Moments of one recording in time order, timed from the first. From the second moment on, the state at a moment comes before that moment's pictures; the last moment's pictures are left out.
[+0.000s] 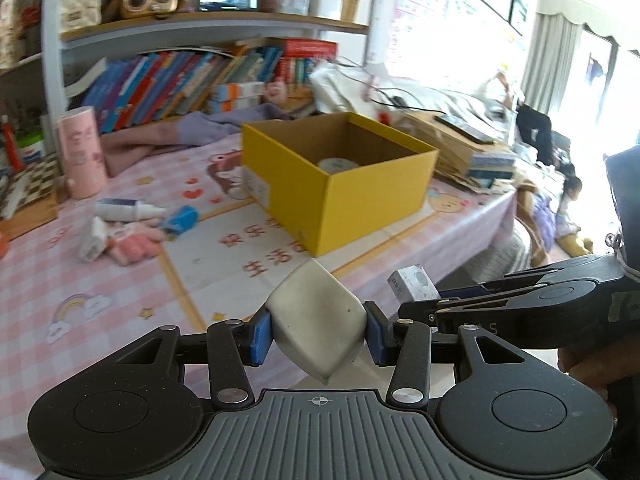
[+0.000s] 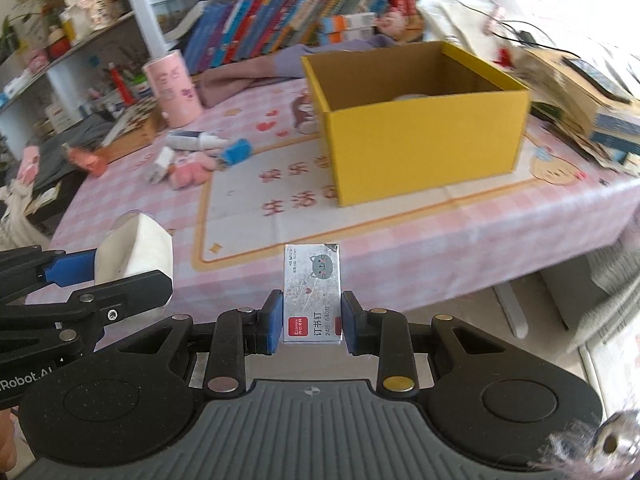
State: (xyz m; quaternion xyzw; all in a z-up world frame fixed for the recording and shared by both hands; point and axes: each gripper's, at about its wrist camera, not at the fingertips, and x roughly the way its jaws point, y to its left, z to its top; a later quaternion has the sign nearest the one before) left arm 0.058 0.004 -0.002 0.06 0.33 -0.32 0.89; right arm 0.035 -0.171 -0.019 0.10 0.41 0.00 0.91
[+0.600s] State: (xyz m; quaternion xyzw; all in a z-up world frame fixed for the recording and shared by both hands) left arm 0.073 -0.060 -0.004 0.08 0.33 -0.38 0.86; right arm 0.028 -0.224 -0.020 0.11 0.41 -0.05 0.91
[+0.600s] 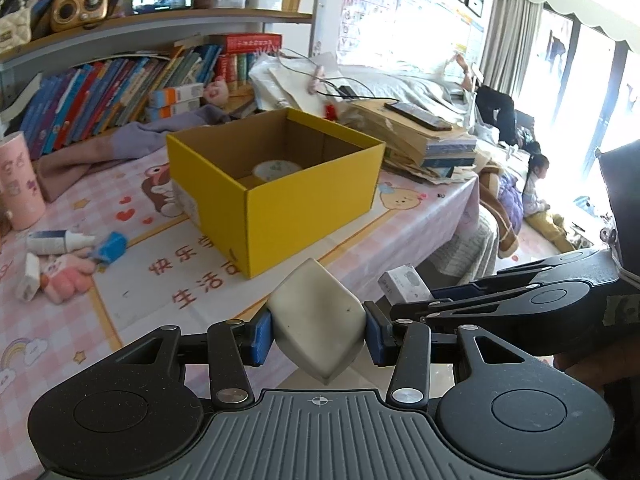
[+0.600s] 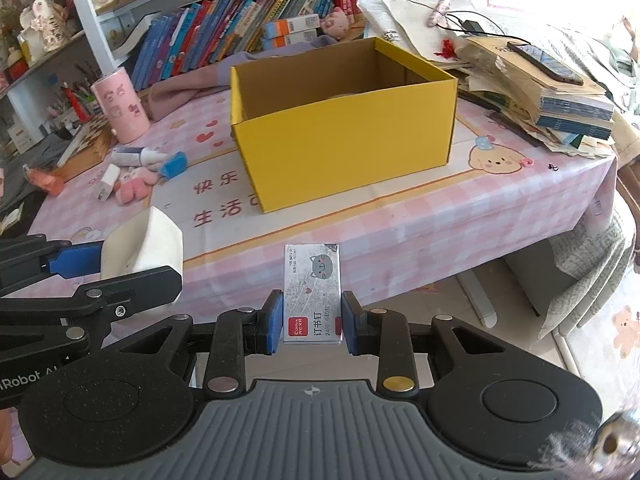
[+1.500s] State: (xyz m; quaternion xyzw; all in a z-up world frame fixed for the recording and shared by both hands) left arm 0.121 -0.151 -0.006 0.07 0.34 -0.36 0.87; right arm 0.092 -0.315 -0.022 0.10 0.42 -0.02 0.90
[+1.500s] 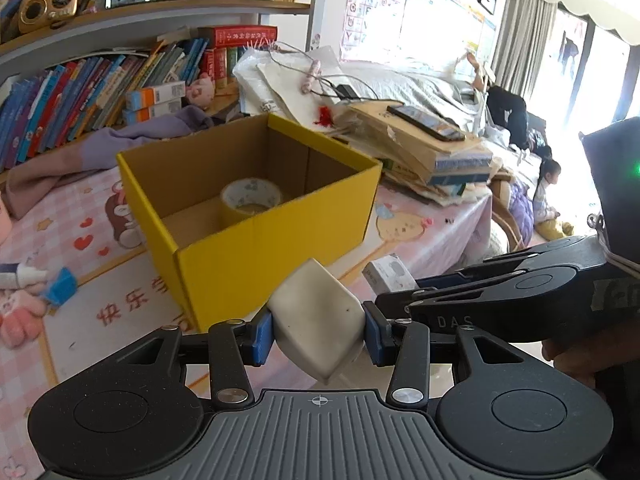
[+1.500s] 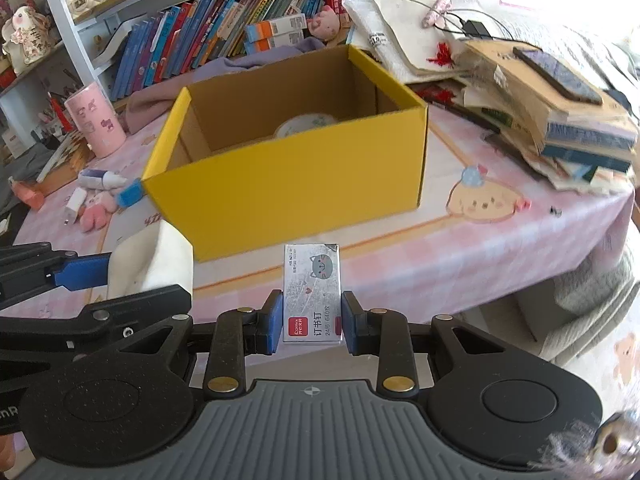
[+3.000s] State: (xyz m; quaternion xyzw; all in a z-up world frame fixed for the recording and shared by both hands) left arm 0.261 -0.217 -0.028 0.10 0.41 -0.23 0.88; right arm 0.309 -0.354 -0.044 -0.09 0.49 0.23 0.83
